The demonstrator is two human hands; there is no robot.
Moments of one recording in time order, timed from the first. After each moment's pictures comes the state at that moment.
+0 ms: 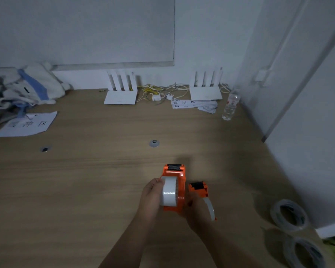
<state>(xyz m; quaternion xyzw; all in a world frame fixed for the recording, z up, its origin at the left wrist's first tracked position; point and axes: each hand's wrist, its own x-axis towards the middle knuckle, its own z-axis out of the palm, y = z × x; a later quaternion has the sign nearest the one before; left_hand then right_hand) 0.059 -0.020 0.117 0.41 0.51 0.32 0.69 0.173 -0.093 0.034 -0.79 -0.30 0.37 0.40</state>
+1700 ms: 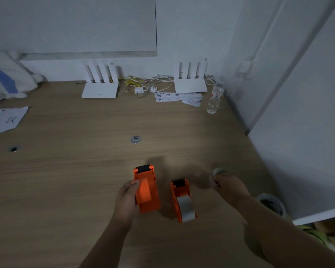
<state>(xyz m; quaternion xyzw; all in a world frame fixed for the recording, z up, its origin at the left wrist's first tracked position) 0.068 -0.009 0.080 0.39 0.53 0.35 0.67 0.374 -0.127 0.033 -0.83 -0.54 0.11 0.04</state>
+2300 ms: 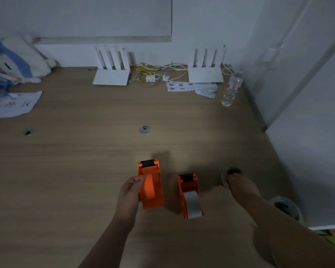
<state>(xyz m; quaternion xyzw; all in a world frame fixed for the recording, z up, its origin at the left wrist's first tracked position) 0.065 -0.015 0.069 0.41 0.54 0.36 0.64 0.393 -0.118 0.001 -0.84 -0.52 0.14 -0.09</state>
